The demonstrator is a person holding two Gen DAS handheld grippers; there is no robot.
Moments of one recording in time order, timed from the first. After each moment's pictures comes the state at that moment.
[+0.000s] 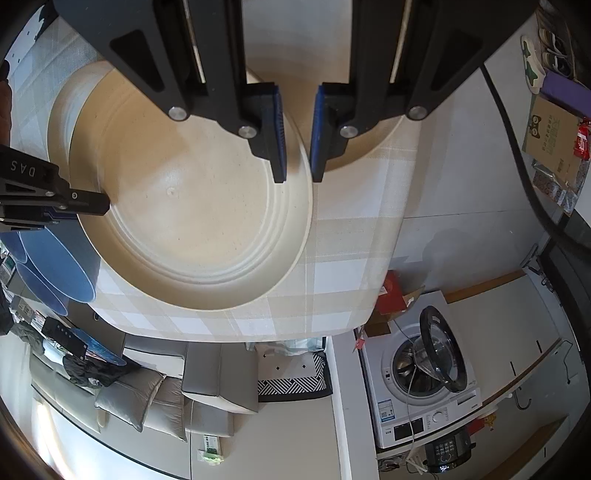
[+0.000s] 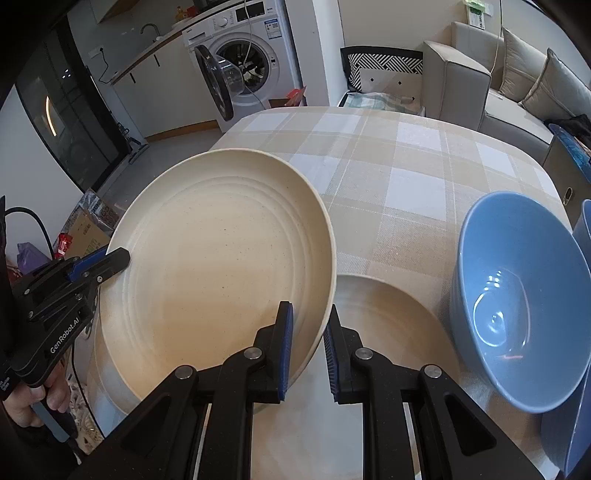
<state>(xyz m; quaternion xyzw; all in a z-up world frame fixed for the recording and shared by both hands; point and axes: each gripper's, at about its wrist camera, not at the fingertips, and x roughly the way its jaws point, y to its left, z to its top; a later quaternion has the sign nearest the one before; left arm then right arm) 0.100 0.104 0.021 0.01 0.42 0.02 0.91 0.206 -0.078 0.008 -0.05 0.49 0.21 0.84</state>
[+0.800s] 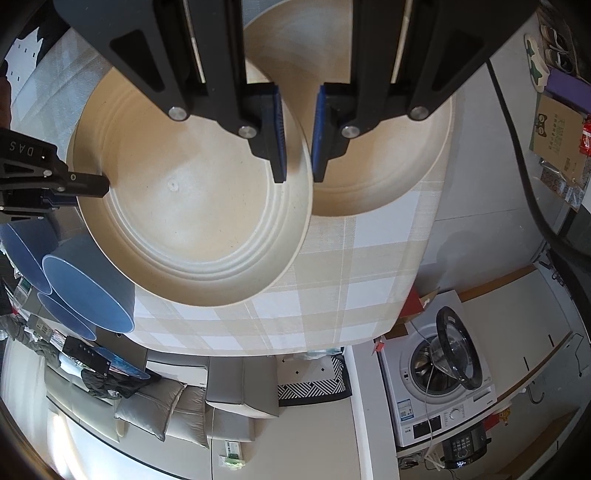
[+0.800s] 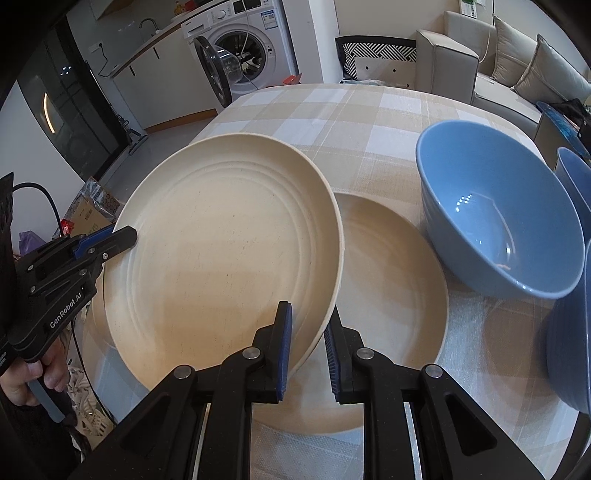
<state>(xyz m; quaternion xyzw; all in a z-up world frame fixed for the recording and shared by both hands) 0.065 0.069 0.010 0.03 0.42 -0.01 0.91 0.151 -0.117 -0.011 -0.05 0.52 0.21 0.83</state>
